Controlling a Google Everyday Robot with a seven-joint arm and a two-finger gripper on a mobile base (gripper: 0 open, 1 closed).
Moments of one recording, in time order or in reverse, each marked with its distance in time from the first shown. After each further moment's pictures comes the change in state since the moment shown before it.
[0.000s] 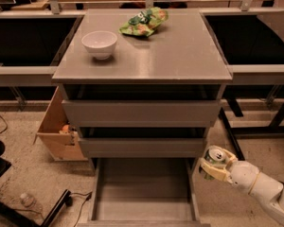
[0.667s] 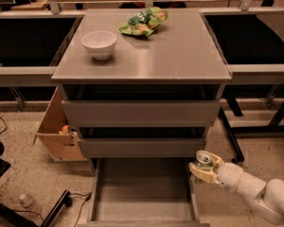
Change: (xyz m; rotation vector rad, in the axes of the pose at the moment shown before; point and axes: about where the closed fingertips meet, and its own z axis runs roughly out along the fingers) arm 0.046 0.010 0.031 -0.033 0.079 0.046
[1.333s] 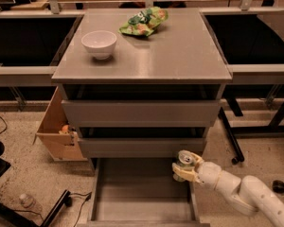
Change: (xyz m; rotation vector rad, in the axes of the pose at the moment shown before) arm 0.031 0.011 0.057 -0.089 -0.064 -0.016
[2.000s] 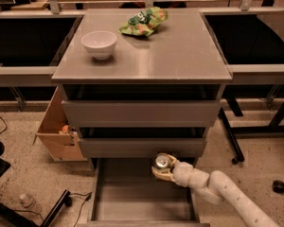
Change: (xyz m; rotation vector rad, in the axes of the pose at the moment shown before) arm 0.095 -0.006 0.097 -0.104 -0.005 -0.176
